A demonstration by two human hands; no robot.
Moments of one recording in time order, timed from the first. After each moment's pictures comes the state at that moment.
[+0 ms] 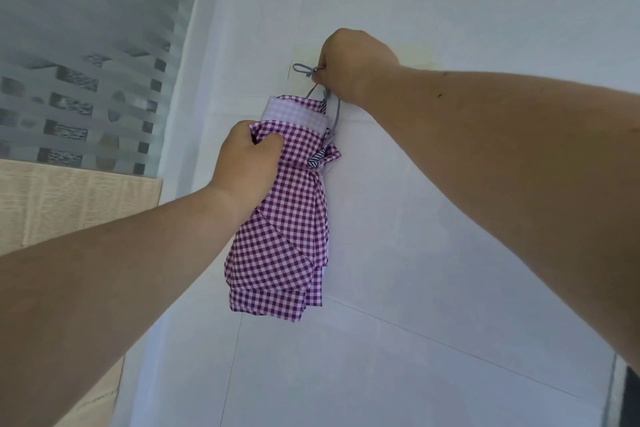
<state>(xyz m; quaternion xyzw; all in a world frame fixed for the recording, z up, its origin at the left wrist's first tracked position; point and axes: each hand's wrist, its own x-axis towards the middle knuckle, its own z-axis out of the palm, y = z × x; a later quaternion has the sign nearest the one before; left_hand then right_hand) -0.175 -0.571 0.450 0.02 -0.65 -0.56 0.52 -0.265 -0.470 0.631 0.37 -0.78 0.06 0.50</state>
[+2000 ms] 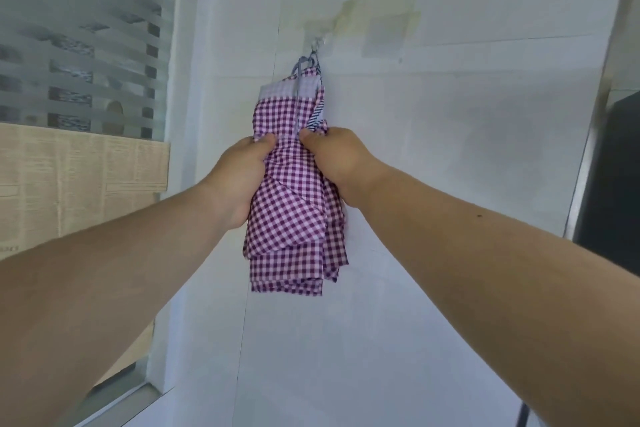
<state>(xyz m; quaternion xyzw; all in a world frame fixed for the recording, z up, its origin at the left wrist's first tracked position) -0.150 -0.550 0.388 0.01 -0.60 -0.72 0.34 -0.233 -0.425 0.432 0.37 -0.72 0.59 0.00</state>
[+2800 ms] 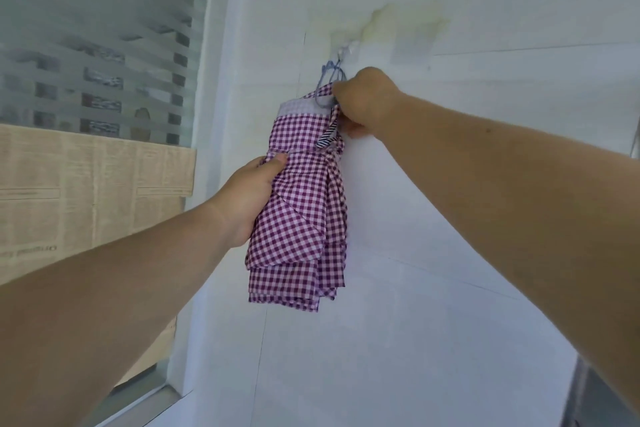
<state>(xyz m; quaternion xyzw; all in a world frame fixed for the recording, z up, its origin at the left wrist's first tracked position) -0.140 -0.577 0.372 0.04 -0.63 -0.71 0.31 -0.229 -0.442 0.523 0.37 -0.84 0.30 0.26</state>
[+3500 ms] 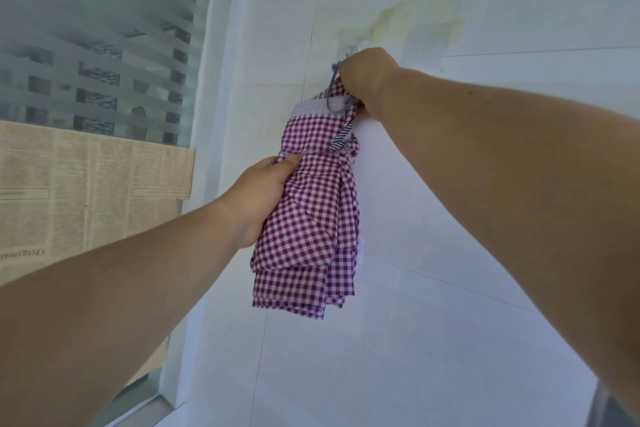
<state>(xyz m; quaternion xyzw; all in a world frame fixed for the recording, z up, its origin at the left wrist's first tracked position) -0.154 -0.584 0.376 0.02 -0.64 -0.71 0.30 -0.237 -0.466 0.555 0.37 -0.86 0.18 0.31</state>
